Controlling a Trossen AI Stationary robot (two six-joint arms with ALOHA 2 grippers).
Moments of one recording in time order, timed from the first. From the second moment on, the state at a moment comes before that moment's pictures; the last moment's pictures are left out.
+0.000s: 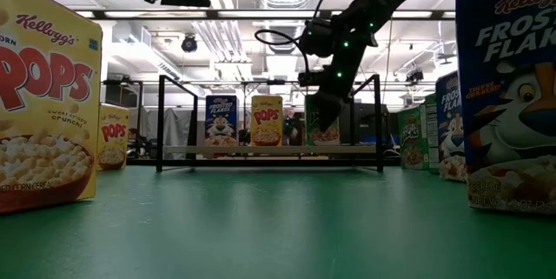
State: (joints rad) left arm 0.04 0.87 0.69 -0.02 -0.41 0.43; right arm -0.51 1.87 1.39 -0.54 0.26 -0.27
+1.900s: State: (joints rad) left arm 0.04 0.87 0.69 -0.02 -0.41 0.43; right arm -0.47 1.87 1.38 -0.46 0.42 -0.34
